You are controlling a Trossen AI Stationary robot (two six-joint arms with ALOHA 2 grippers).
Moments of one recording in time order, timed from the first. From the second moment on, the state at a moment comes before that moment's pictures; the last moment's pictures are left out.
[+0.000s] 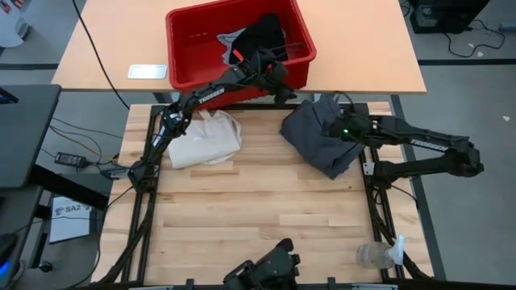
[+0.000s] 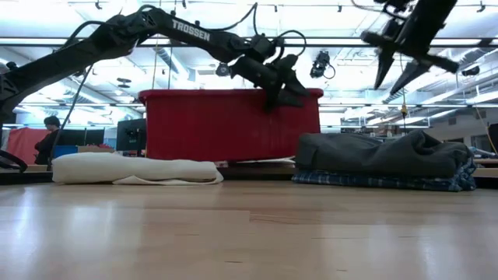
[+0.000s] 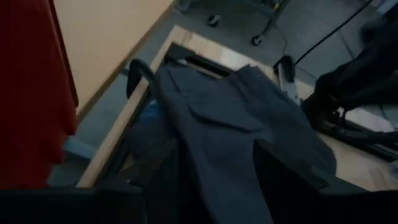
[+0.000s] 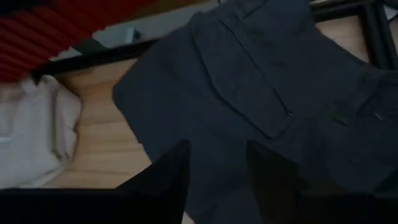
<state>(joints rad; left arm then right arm) 0.61 2.36 2.35 -0.51 0.51 -0.05 -0.32 0.97 0.94 -0.99 0.47 1.22</state>
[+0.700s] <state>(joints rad) 0.53 2.33 2.35 -0.79 0.57 -0.11 -0.51 1.38 0.75 -0.77 0.05 0.78</state>
